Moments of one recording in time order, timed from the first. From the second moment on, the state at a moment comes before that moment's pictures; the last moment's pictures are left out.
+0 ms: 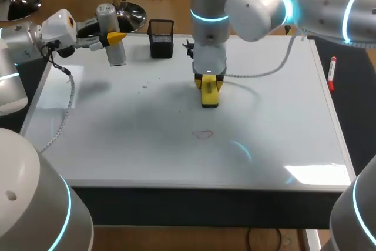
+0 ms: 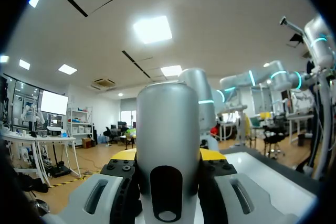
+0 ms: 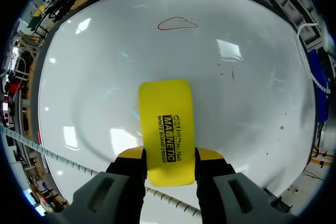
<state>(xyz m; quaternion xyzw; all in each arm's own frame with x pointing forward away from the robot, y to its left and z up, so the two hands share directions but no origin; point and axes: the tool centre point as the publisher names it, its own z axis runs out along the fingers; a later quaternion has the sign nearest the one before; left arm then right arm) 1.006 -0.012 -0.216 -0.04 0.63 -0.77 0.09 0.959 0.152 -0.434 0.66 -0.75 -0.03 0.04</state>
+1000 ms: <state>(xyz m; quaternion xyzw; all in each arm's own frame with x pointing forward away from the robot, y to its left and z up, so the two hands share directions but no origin) 1.006 -0.012 -0.216 -0.04 0.63 -0.77 0.09 0.948 0.093 -0.427 0.63 -0.77 0.00 0.05</state>
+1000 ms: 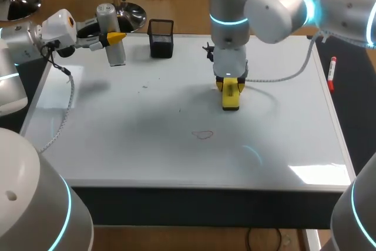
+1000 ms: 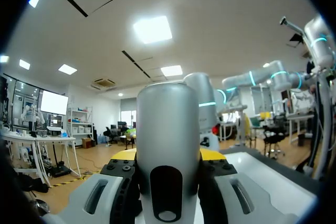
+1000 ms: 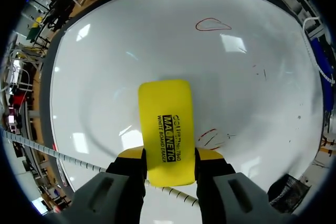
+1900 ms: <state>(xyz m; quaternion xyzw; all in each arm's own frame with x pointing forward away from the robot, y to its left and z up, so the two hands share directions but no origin) 1.006 -0.012 -0.216 -0.04 0.63 -0.77 0.09 0.953 0.153 -0.429 0.68 -0.73 -0.05 0.02</state>
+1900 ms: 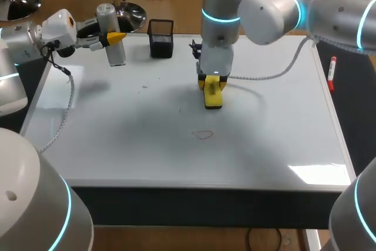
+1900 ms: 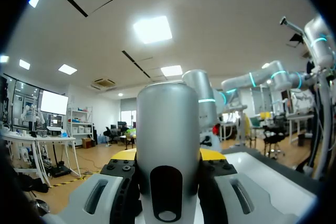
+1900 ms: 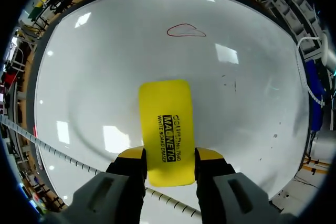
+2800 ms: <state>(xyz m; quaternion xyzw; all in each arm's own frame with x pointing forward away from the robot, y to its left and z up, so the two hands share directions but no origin) 1.006 -0.012 -0.216 -0.04 0.63 -0.77 0.09 0.961 0.125 -0.436 0.66 -0.75 -0.05 0.05</state>
